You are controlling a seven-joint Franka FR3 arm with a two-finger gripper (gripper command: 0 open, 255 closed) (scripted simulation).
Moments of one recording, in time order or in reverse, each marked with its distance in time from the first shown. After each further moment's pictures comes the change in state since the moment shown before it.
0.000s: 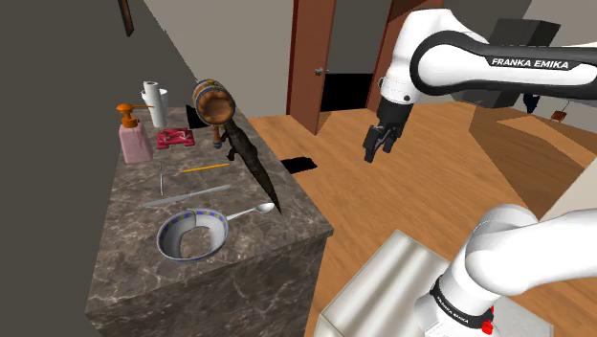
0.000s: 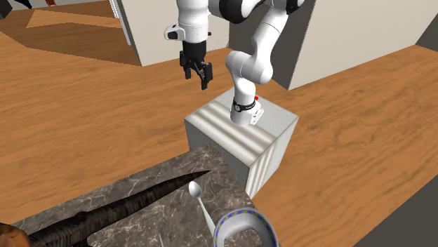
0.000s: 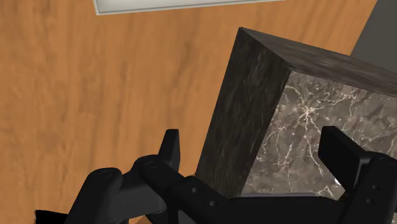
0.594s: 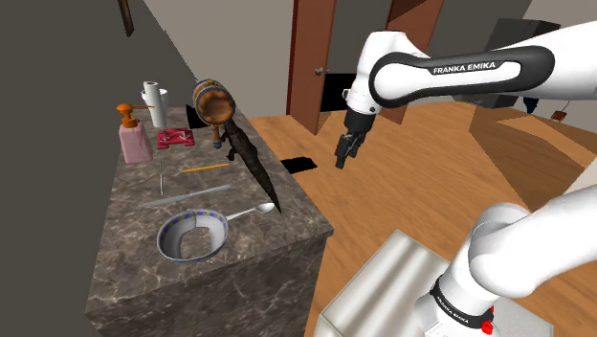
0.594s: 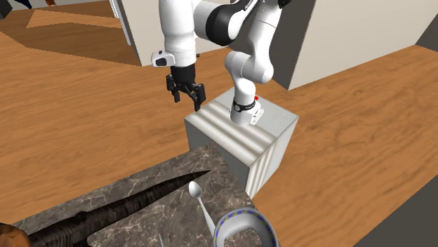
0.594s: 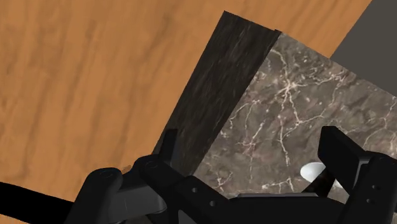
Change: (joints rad) arm 0.084 0.238 -0.030 0.043 0.037 0.213 -0.177
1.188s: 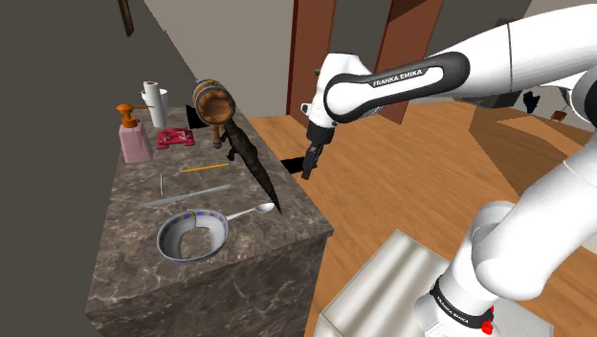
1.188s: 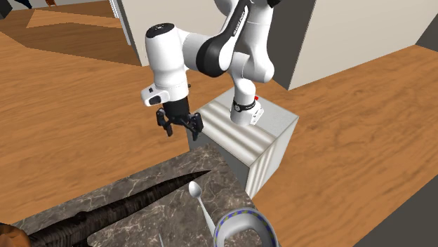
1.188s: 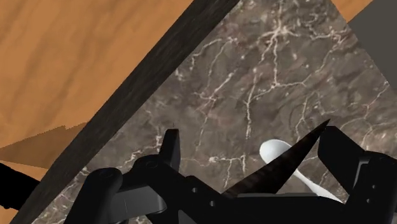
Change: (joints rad) arm 0.106 0.301 -0.013 0.121 0.085 0.196 -0.250
